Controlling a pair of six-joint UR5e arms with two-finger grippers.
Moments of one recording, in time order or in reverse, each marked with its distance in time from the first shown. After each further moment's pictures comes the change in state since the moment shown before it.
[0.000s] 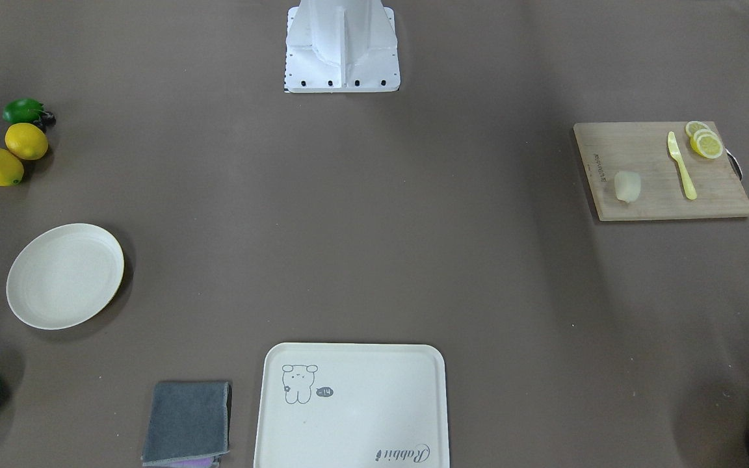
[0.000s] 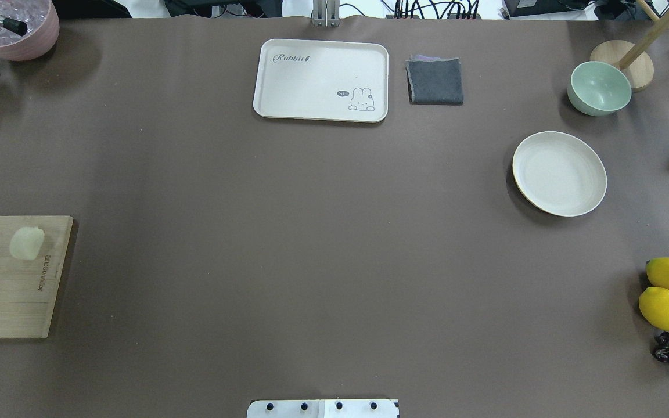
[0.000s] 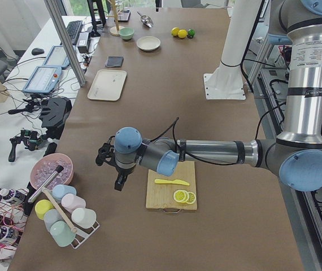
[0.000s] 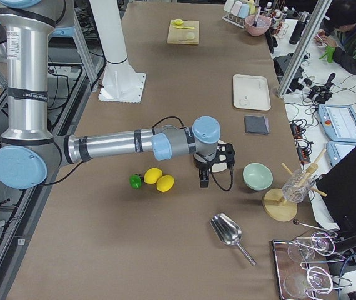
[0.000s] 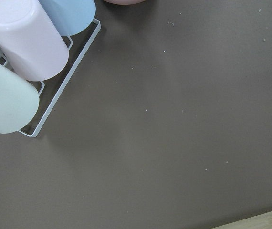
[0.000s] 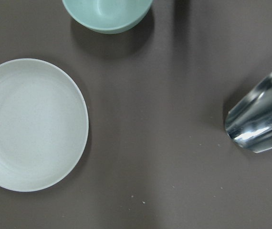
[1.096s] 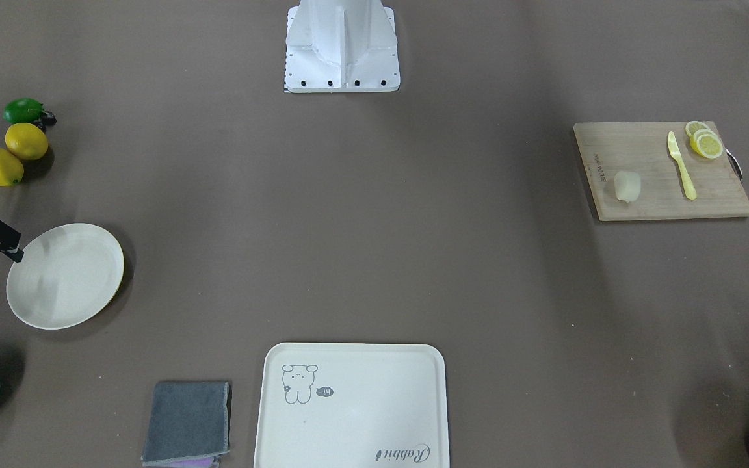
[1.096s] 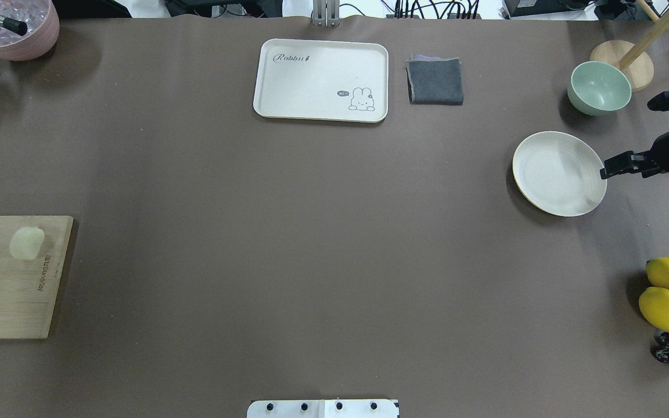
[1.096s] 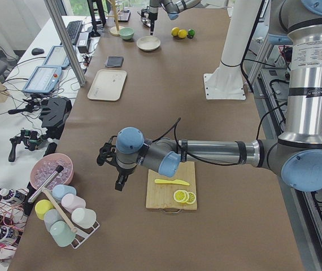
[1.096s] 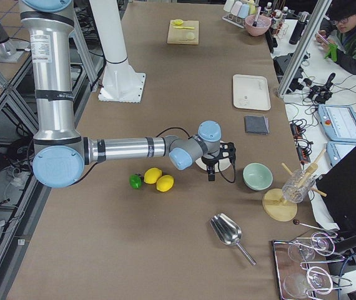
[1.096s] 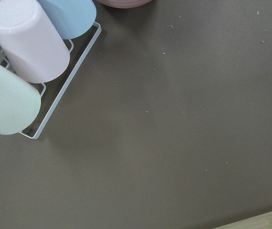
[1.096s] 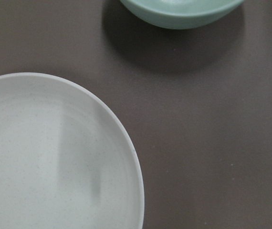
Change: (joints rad) left arm -0.003 0.010 -0.007 -0.020 0.001 -0.002; right arm -0.313 0.097 -0.300 0.546 -0.210 0.466
